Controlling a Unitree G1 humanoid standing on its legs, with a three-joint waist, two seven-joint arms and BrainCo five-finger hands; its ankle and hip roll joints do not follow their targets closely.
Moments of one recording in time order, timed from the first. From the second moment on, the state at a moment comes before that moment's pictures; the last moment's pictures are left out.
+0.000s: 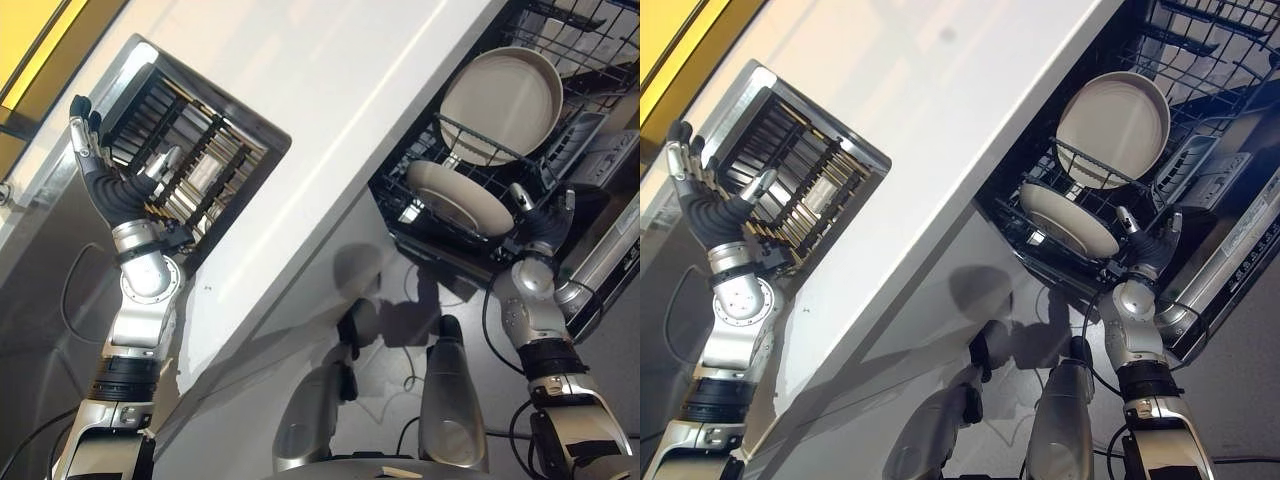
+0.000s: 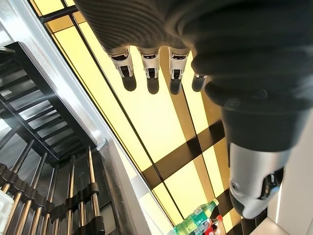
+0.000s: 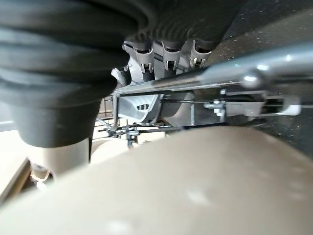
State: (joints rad) left arm -0.30 0.52 0.02 0.02 -0.18 -0.30 0.62; right arm -0.41 -0.42 -0.03 0.45 0.53 -0.26 -0.59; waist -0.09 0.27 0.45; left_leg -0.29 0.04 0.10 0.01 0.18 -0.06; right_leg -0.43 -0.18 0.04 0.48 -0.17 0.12
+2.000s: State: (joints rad) left arm -0.24 0.48 -0.01 -0.09 -0.19 -0.30 0.55; right arm -0.58 -0.44 0.06 0.36 0.42 -0.19 -0.47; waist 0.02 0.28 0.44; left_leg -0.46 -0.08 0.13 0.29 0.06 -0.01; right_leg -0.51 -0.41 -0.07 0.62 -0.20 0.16
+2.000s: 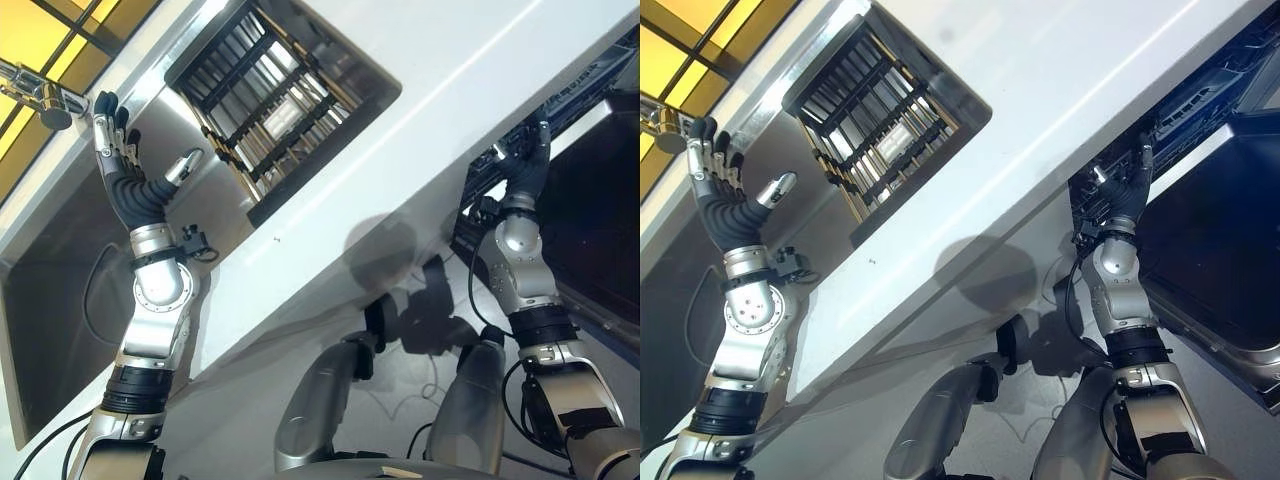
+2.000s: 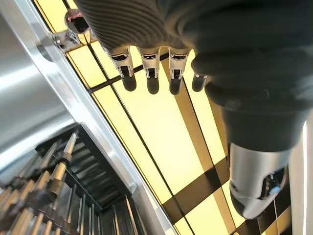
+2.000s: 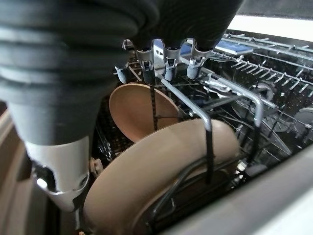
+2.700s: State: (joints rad) left arm -0.19 0.53 -0.02 -0.09 -0.29 -0.34 0.51; right arm -0.67 -0.52 0.05 0.50 0.46 -0.22 -0.38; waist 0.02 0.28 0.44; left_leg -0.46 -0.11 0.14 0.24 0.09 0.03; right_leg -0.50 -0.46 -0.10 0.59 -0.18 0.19
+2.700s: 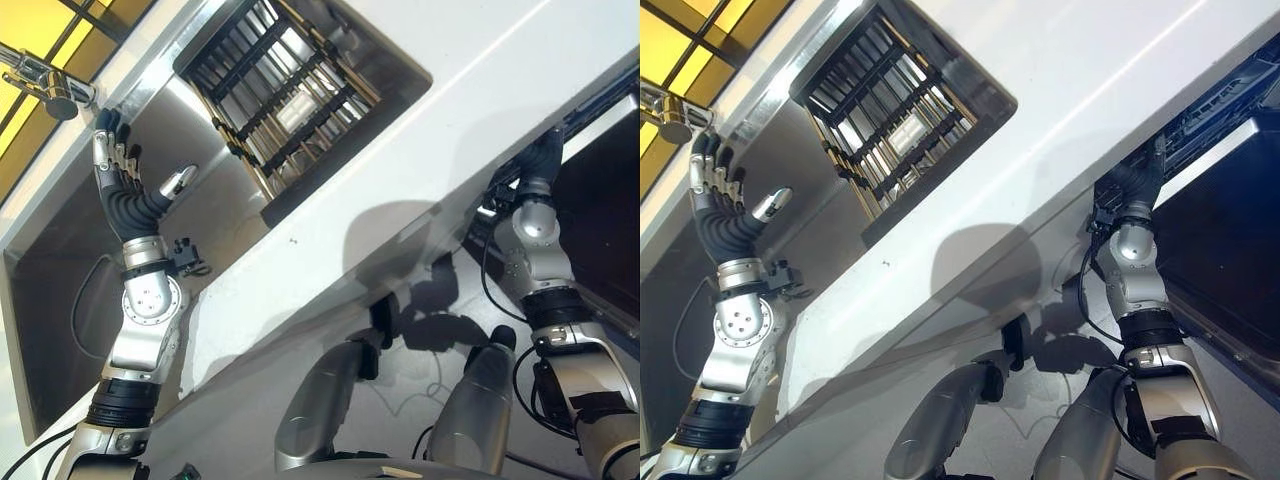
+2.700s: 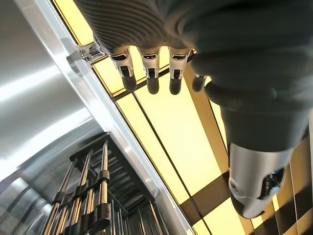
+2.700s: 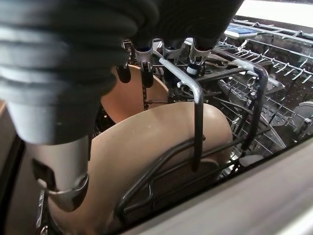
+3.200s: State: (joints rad) left arm -0.20 0.52 -0.04 -0.05 -0.29 -0.33 0.53; right arm -0.46 -0.53 -0.02 0.30 0.36 -0.19 -0.58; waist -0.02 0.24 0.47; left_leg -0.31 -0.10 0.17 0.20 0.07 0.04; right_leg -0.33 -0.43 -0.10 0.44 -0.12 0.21
